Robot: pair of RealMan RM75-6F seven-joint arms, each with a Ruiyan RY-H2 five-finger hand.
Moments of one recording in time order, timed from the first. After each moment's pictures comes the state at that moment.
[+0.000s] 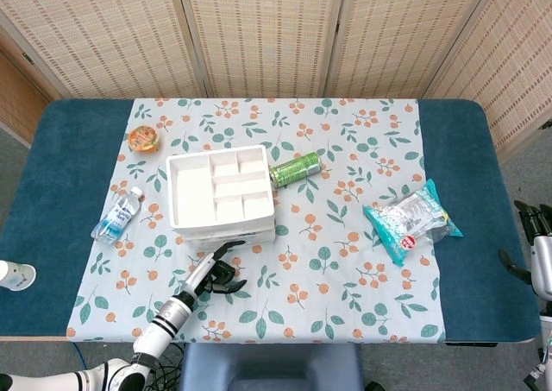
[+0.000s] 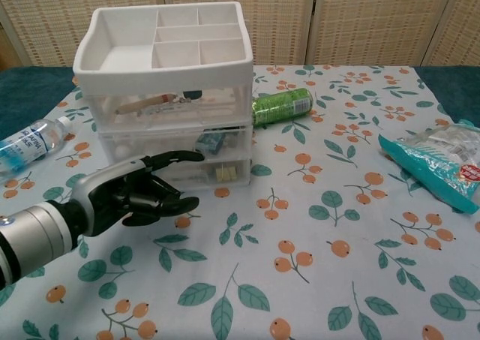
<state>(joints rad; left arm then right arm) -0.53 -1.73 -0.13 -1.47 1.33 0.92 -0.68 0.08 -1.10 0.17 -1.58 -1.35 1.52 -0.12</state>
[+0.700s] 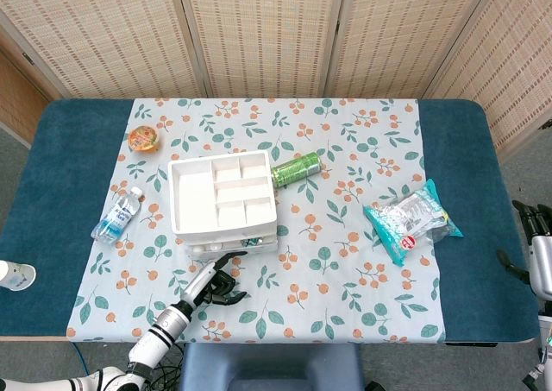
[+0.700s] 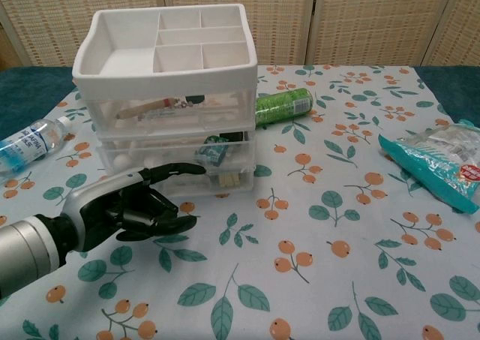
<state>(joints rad) -0.51 -1.70 -0.09 -1.51 1.37 0.93 -0.66 0.08 -1.10 0.17 -1.59 -1.35 1.51 -0.13</state>
